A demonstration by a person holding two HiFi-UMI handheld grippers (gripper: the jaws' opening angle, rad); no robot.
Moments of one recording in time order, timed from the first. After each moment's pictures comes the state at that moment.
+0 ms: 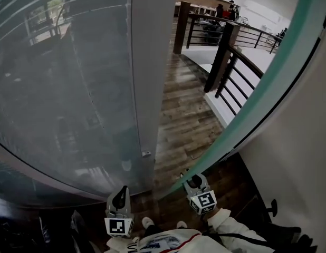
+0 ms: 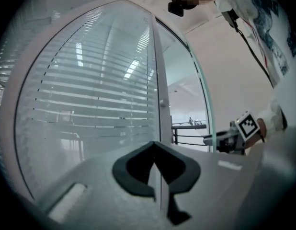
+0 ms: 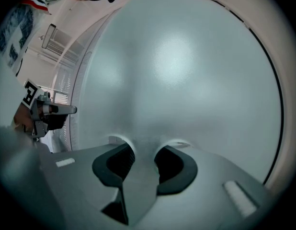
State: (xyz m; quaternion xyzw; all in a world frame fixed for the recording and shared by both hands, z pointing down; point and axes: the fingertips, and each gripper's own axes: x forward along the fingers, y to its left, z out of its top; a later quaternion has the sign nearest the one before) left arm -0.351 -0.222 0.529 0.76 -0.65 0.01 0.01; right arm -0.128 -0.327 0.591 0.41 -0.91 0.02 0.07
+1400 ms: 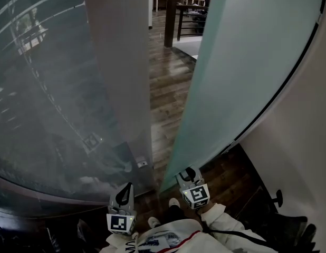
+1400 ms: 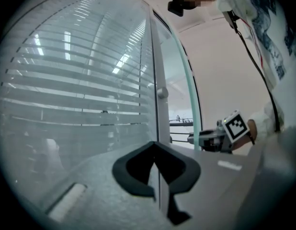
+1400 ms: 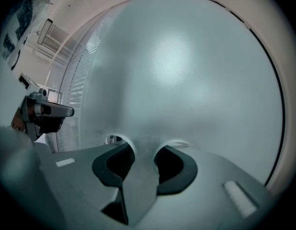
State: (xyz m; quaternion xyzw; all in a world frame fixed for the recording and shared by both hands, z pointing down) left arm -0.332 -0.278 0.538 0.82 -0.58 0.03 0.01; right arm -0.158 -0.375 0.589 0.44 -0.89 0.01 0.06
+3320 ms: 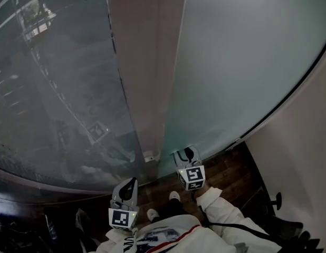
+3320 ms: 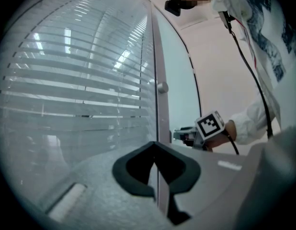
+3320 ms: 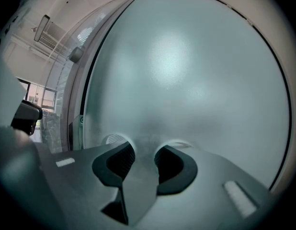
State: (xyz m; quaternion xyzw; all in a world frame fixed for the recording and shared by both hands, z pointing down) left arm -0.335 -0.267 0.546 0.81 -0.58 0.04 0.03; right arm -0.195 -0.435 0.587 0.46 -0.89 0.01 0.06
